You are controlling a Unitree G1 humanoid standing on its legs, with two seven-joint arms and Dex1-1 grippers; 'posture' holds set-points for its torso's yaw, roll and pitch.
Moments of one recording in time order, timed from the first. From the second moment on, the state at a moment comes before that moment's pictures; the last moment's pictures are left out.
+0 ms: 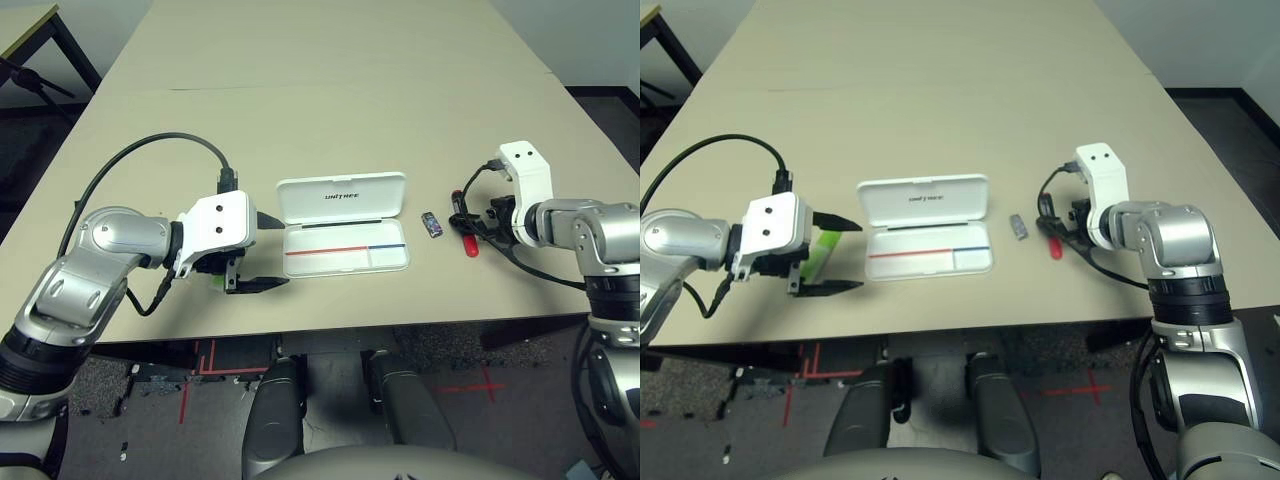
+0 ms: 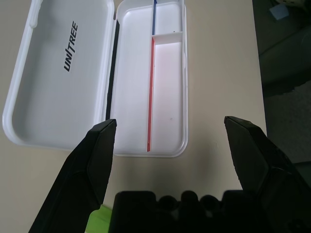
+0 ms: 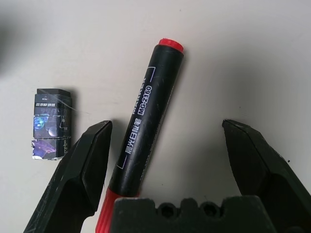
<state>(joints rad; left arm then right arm) -0.33 0.94 -0.08 -0.42 -0.30 0.48 -1.18 -0.59 -0.64 -0.02 0.04 0.27 1.26 0.50</state>
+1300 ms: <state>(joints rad) -0.34 0.96 -0.08 -0.41 -0.30 0.47 -1.19 -0.80 -1.07 0.25 0.15 0.21 0.57 1.43</state>
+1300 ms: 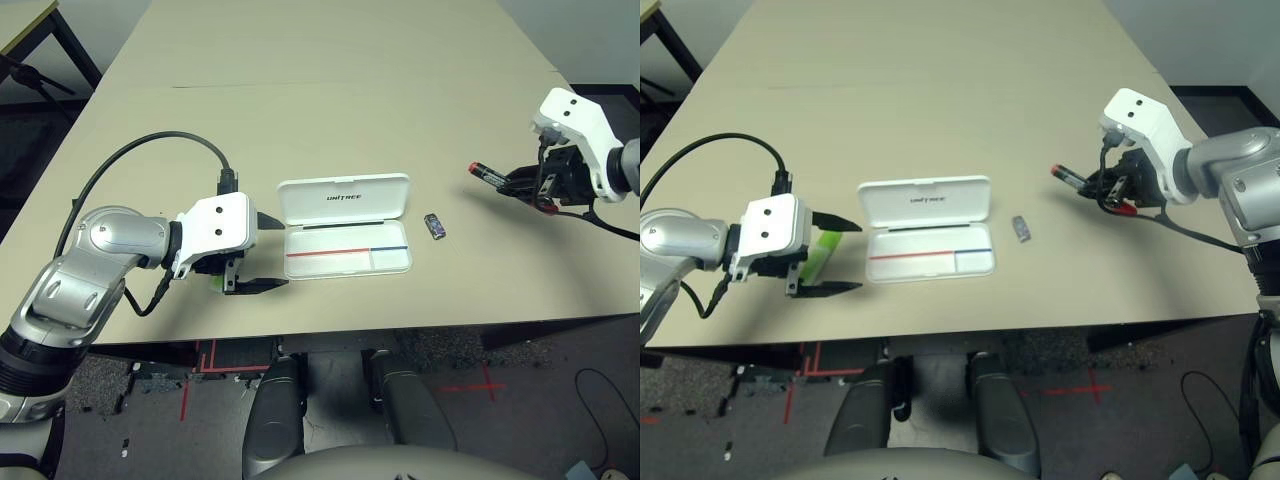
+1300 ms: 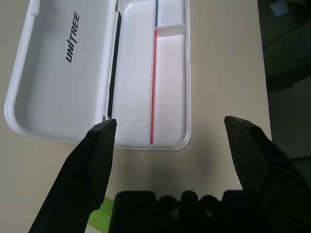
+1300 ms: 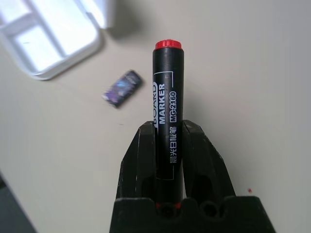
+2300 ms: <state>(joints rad) -0.34 0.96 -0.09 -0.43 -0.30 0.50 -1.17 -0.95 -0.63 0.45 0.12 0.07 0.50 1.49</state>
